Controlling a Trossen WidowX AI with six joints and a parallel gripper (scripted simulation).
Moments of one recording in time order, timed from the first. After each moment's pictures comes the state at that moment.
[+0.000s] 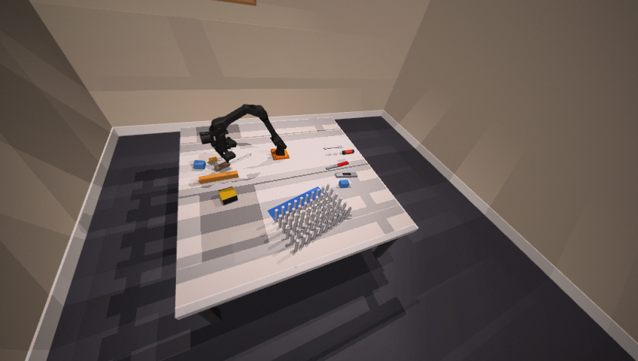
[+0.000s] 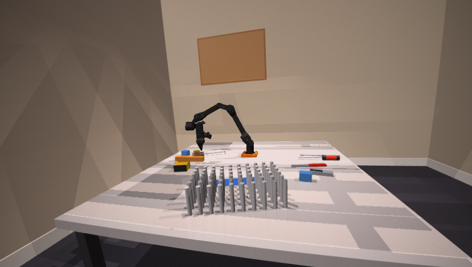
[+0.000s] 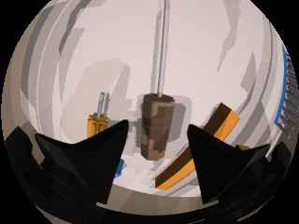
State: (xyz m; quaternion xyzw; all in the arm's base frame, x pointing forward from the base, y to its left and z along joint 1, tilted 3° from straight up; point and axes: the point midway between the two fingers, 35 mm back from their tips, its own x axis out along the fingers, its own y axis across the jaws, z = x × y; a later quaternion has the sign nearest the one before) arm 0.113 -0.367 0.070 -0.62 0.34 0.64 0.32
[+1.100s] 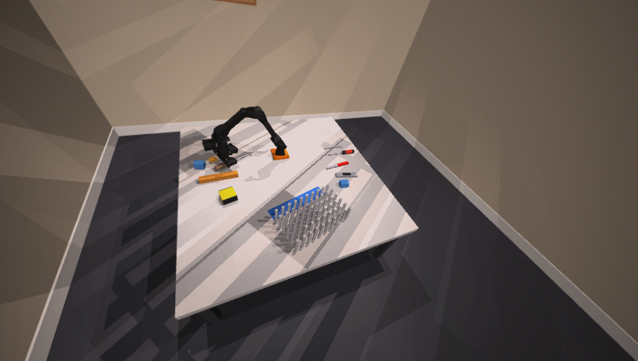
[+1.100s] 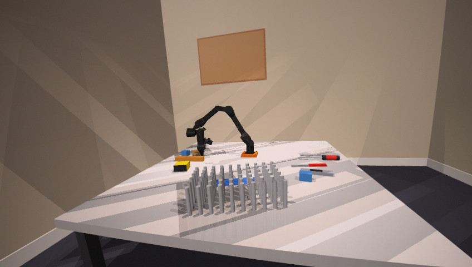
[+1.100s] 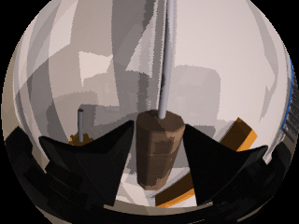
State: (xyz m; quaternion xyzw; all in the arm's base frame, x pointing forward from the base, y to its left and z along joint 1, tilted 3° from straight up) arm 0.111 -0.365 0.021 -0.61 0.34 0.64 0.32
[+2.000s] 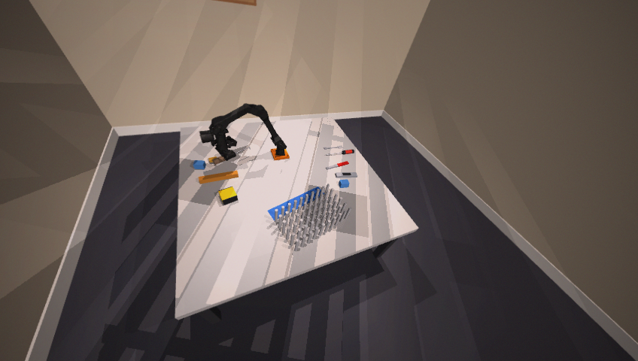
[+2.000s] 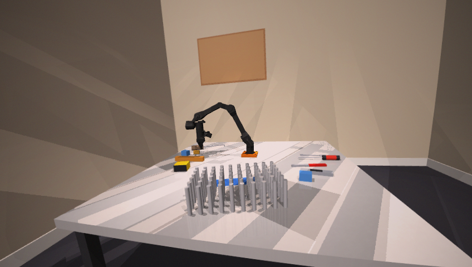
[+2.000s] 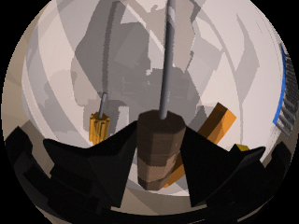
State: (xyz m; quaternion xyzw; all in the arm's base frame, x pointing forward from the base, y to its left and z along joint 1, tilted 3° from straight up) arm 0.113 -0.365 0.077 -0.62 0.34 0.64 0.32
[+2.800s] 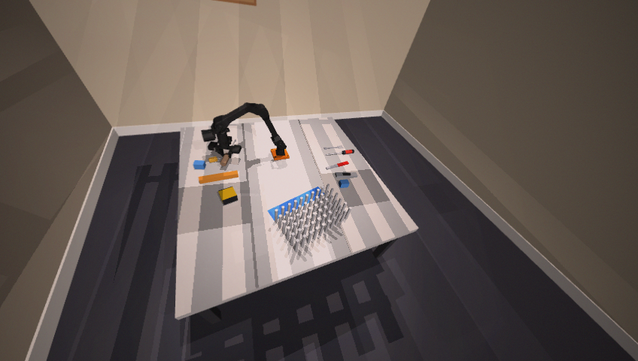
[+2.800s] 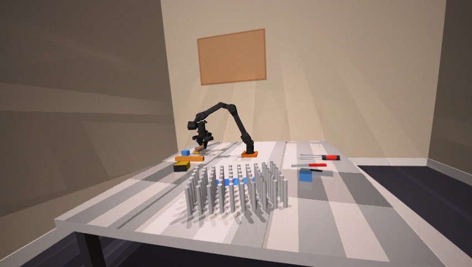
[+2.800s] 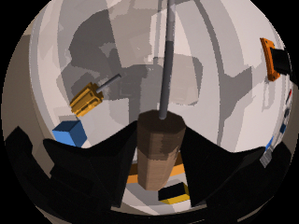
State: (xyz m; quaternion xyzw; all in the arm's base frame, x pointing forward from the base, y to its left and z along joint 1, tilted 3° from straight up) arm 0.096 -0.357 0.074 -0.69 0.09 0.72 0.09
